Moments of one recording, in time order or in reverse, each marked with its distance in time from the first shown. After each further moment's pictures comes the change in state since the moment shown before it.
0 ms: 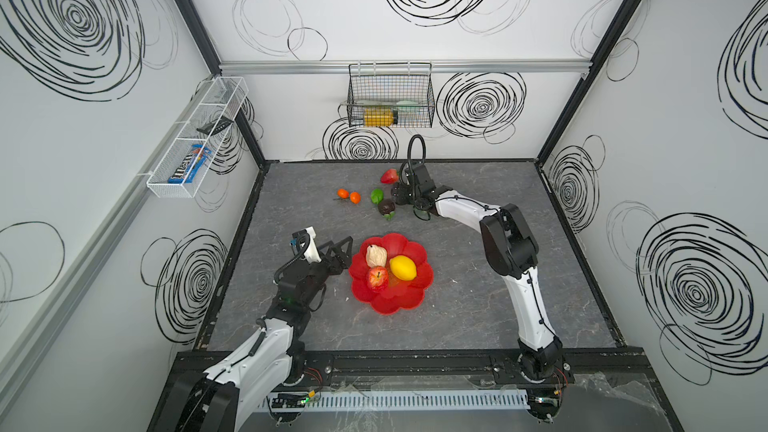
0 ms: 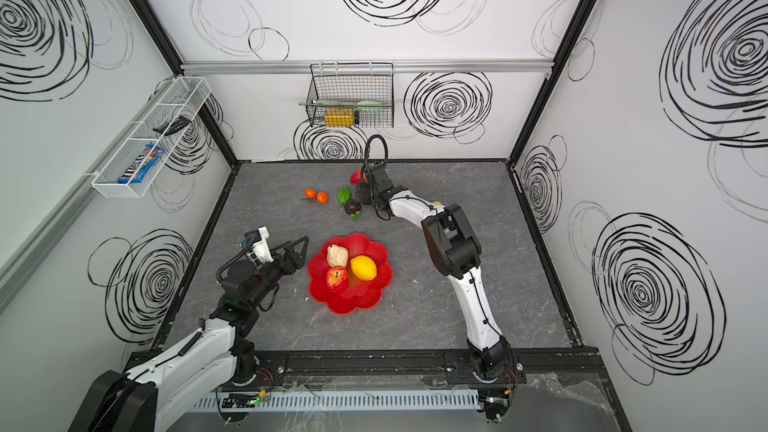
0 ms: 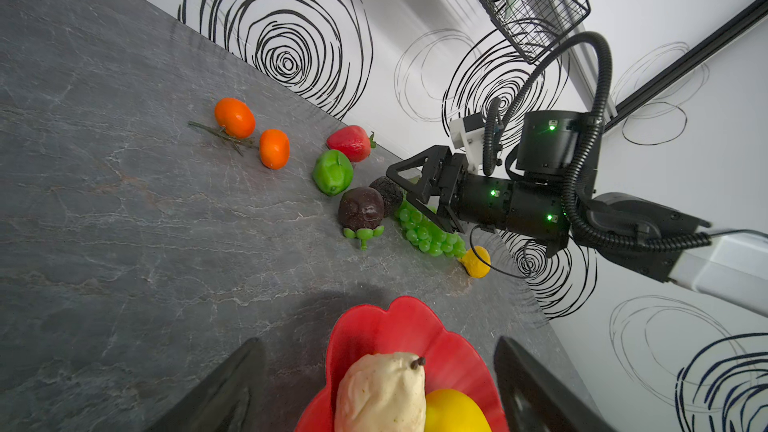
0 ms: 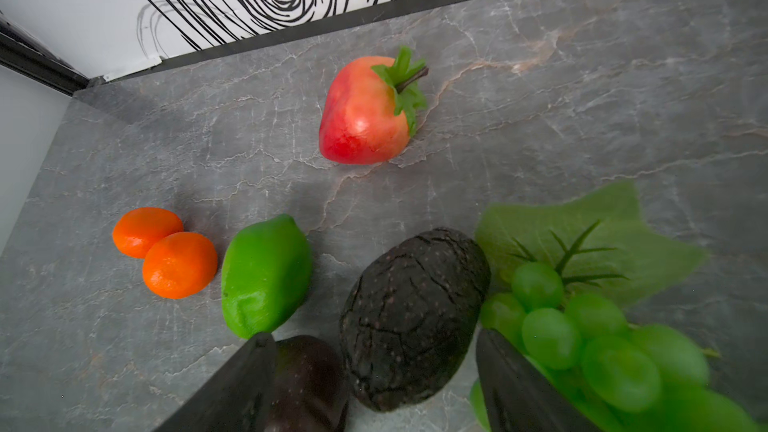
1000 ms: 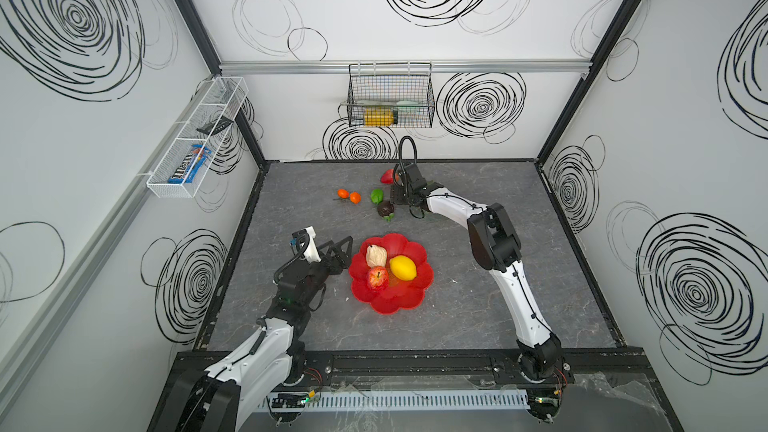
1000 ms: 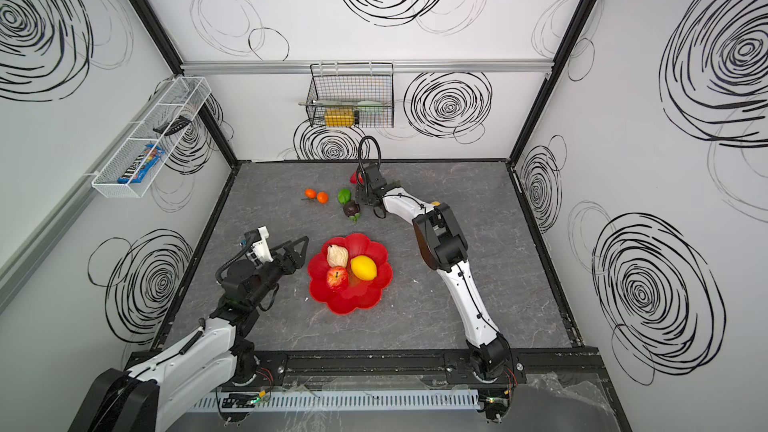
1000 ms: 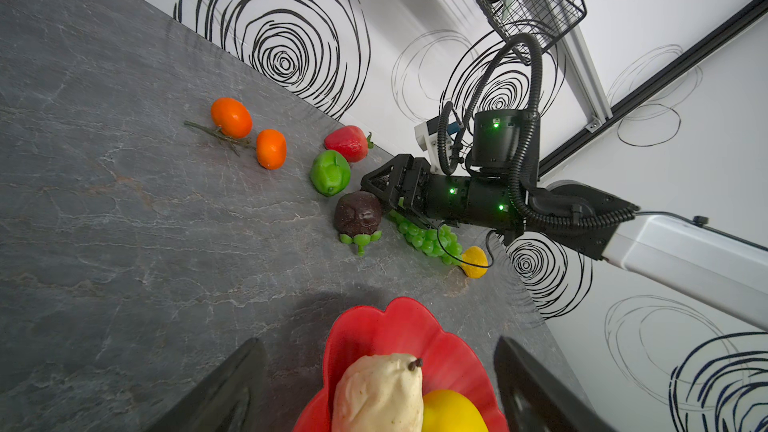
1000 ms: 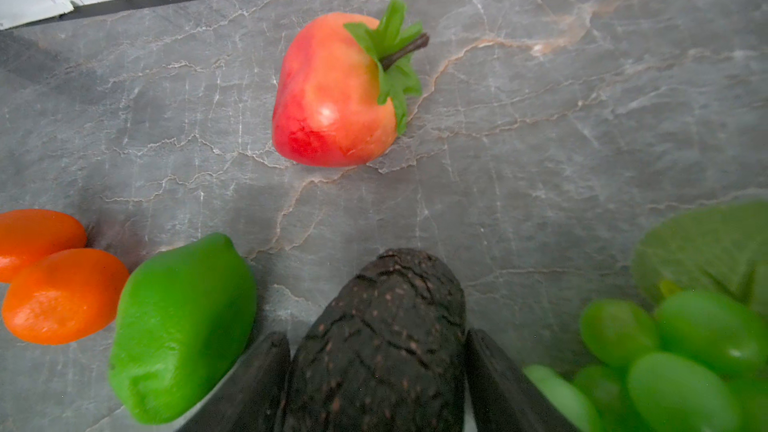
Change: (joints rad) left arm 0.007 0.011 -0.001 0.018 0.012 -0.005; right arm -0.009 0.171 0.225 -0.138 0.039 -0.065
